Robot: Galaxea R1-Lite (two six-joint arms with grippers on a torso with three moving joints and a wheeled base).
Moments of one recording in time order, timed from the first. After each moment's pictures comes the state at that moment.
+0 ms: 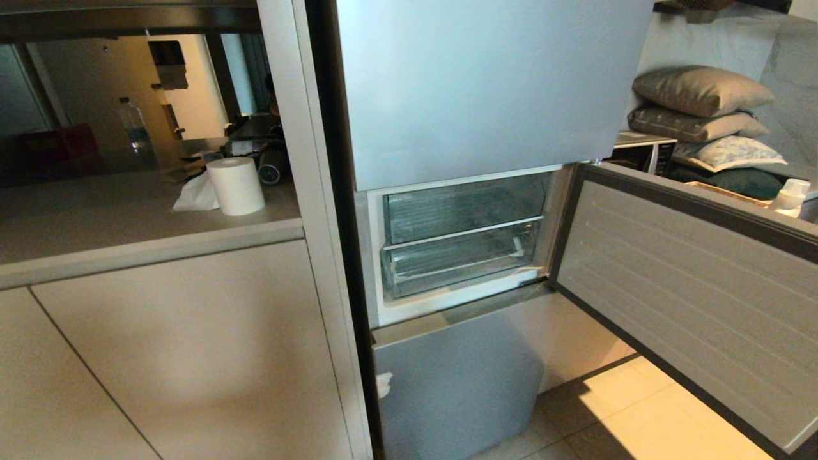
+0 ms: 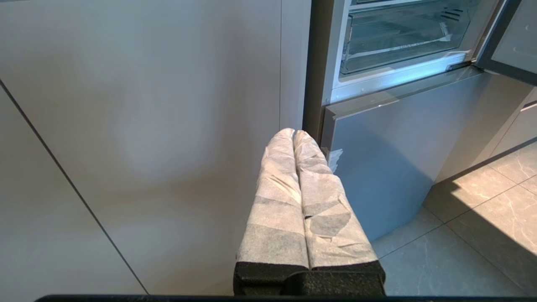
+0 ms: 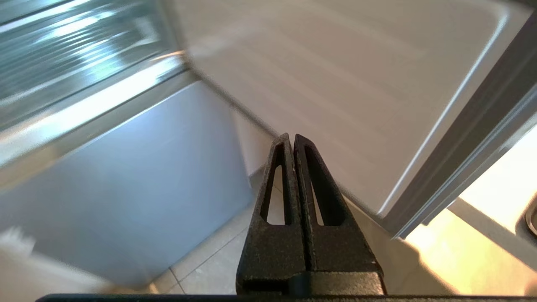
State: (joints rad) left arm 0.00 0.00 0.00 0.00 0.00 0.00; right arm -0.23 0.94 -0.27 -0.46 -0.08 0.08
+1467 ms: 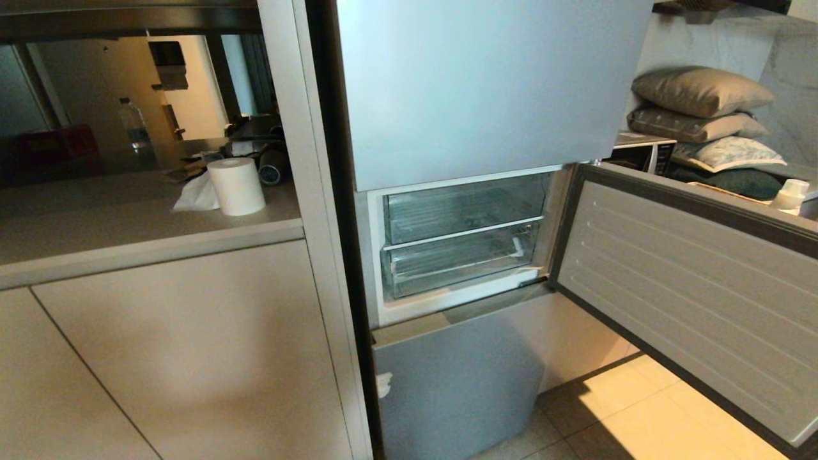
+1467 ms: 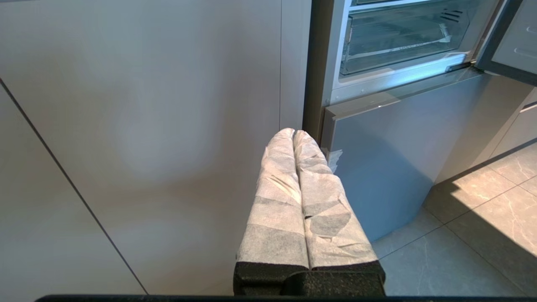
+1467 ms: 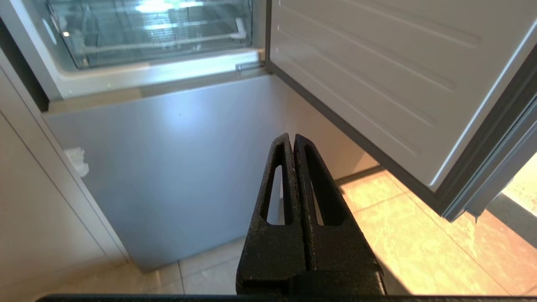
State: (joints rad) left arm 0.00 0.00 0.00 -0.01 0.00 0.00; right arm -0.01 0.02 0.00 0.00 -0.02 -0.01
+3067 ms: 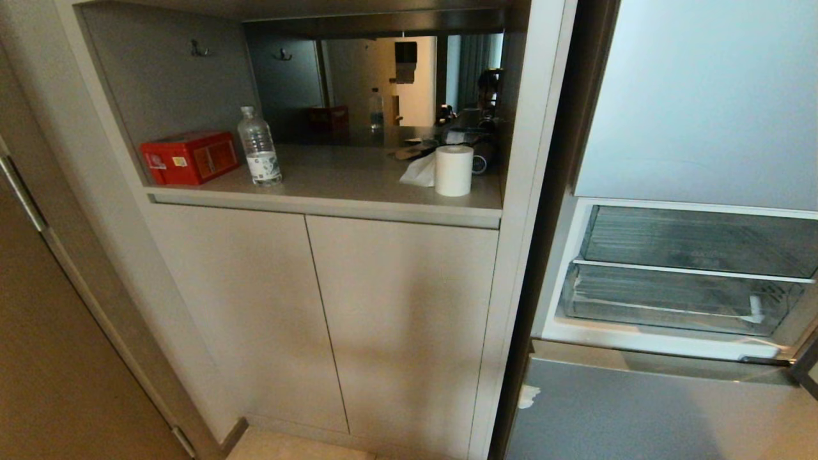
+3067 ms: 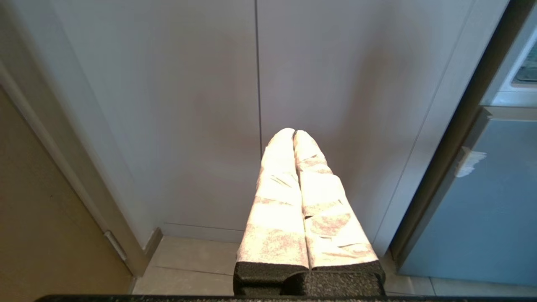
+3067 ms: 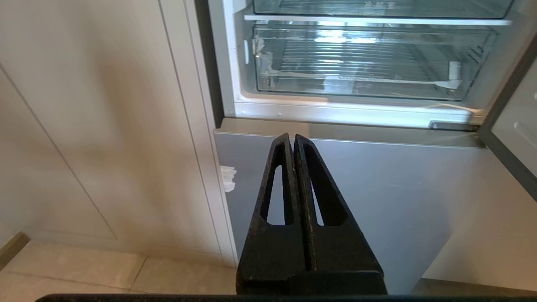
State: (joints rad) left arm 0.00 0.00 0.00 -0.01 0.00 0.00; right arm -0.01 0.00 0.00 0.00 -0.03 0.04
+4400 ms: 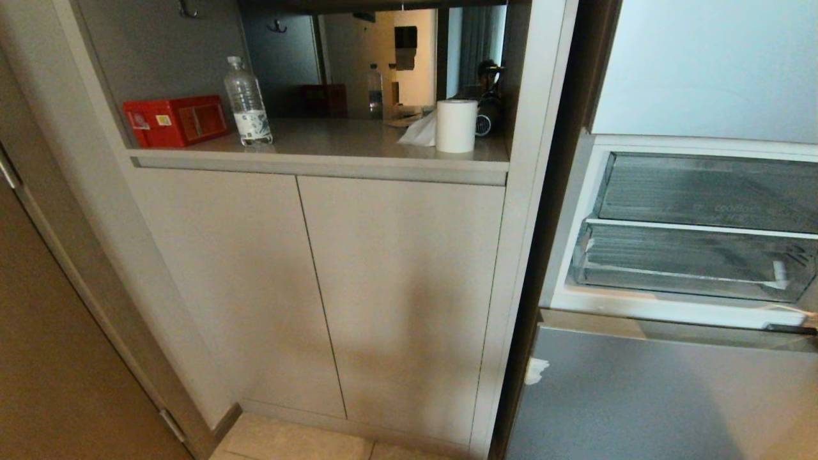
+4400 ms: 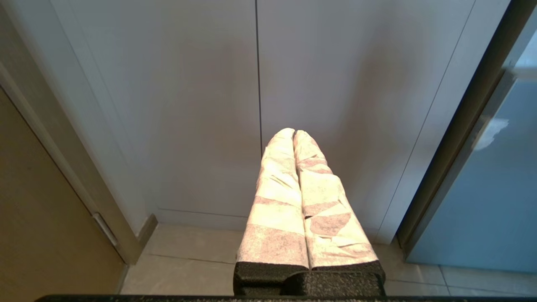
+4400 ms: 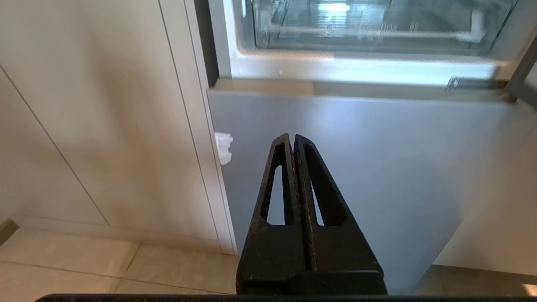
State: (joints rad) left arm 0.00 0.00 0.00 -0.01 0.00 0.00; right arm -0.01 0.00 0.00 0.00 -0.03 0.04
